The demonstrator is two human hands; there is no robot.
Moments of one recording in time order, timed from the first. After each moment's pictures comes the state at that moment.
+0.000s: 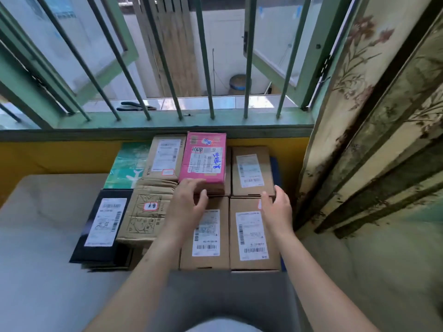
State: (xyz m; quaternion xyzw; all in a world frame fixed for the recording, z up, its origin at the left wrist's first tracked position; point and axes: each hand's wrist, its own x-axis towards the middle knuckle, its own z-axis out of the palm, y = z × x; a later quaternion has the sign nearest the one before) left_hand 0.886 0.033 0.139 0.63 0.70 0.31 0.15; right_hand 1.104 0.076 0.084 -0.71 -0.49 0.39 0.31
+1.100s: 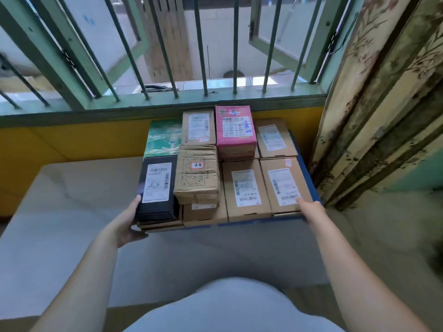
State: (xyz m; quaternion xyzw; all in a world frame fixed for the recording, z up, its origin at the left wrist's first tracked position) left_hand 0.623 -0.116 0.090 0.14 0.74 0.28 0.59; right_hand 1.100 -0.045 0.032 -0.82 -0.24 0.46 0.23
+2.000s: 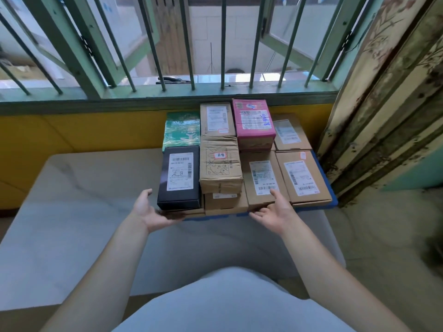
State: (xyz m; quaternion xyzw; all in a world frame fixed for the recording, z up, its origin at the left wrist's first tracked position) left_hand 0.613 -0.123 0.093 -0.14 0.49 0.44 0.73; right_hand 0.934 -0.099 0.075 -0.49 0.09 0.77 0.40
